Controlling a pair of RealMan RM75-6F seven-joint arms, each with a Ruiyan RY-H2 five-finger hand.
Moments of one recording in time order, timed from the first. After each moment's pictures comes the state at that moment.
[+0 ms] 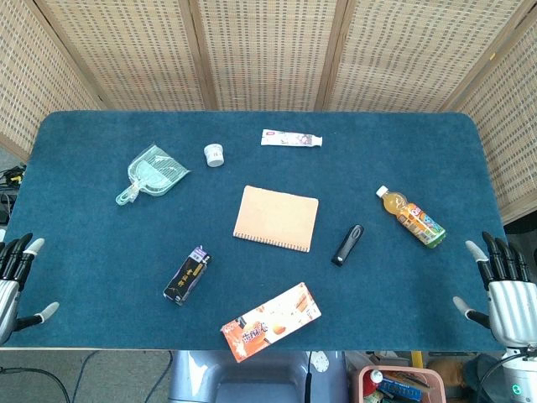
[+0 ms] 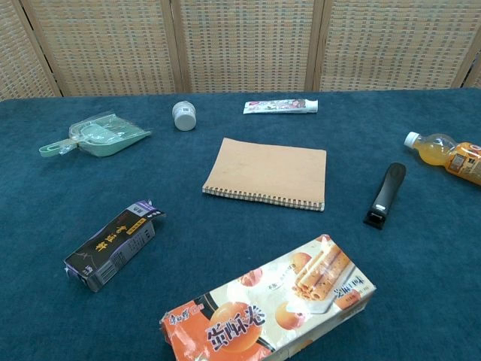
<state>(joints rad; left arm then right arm) -0.03 -1.01 0.00 -1.80 1.57 1.55 0.13 0.03 -1.13 0.09 -1.64 -1.57 1.61 -0.15</state>
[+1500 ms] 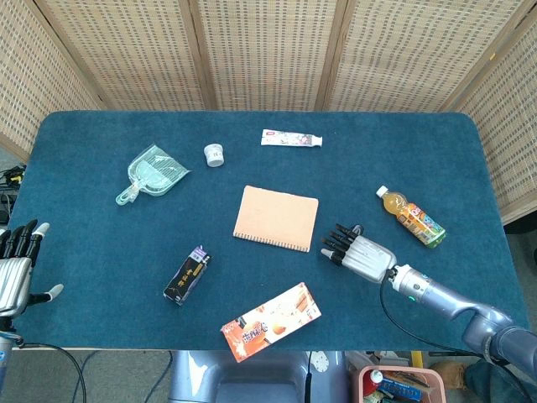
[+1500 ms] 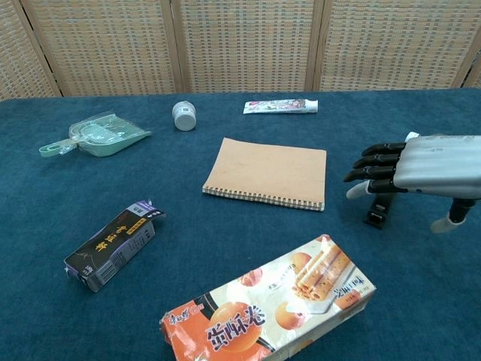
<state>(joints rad) -0.13 -1.09 -0.10 -1.77 1.30 1.39 0.29 0.72 -1.43 -0.04 -0.97 -2.03 0.99 0.00</state>
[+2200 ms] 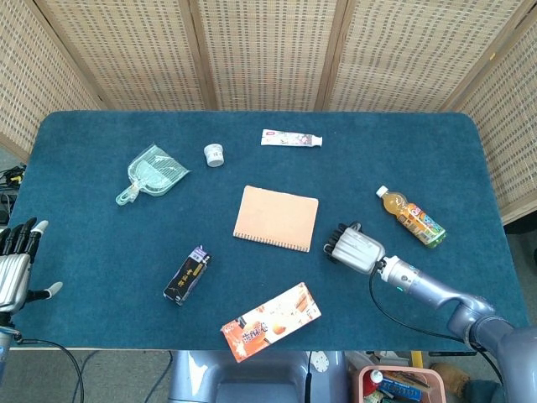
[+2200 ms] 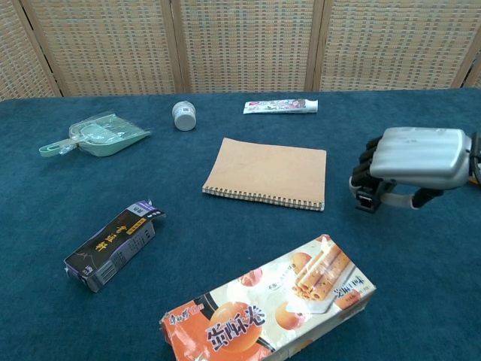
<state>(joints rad) -0.15 -1.07 -0.10 -1.77 1.27 1.35 0.26 0.77 -1.55 -0.07 -0.78 -2.00 1.12 0.04</state>
